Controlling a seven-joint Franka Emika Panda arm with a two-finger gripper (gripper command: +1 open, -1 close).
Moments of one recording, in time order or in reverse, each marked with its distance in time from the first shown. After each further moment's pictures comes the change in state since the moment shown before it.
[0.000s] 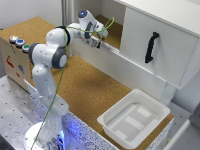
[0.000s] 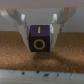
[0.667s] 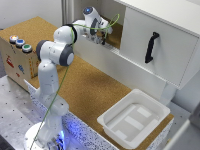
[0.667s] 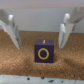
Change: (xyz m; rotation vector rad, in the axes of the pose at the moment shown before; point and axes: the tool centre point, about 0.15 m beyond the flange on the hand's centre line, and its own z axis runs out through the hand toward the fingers) arm 0.004 -0.011 -0.012 -0.011 -0.042 -0.011
